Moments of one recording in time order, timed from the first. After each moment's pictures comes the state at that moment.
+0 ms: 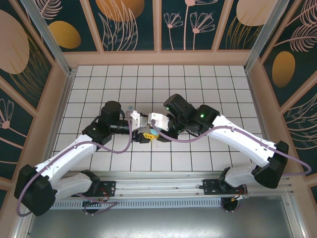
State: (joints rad) left arm -0.60 1.11 0.75 -0.05 0.93 0.43; right arm 0.96 1.35 1.34 -0.91 -0.26 -0.50
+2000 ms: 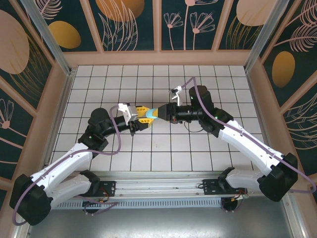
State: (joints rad) left arm -0.59 0.99 0.61 0.40 0.65 0.06; right arm 0.70 1.20 1.05 -0.23 -0.71 0.92
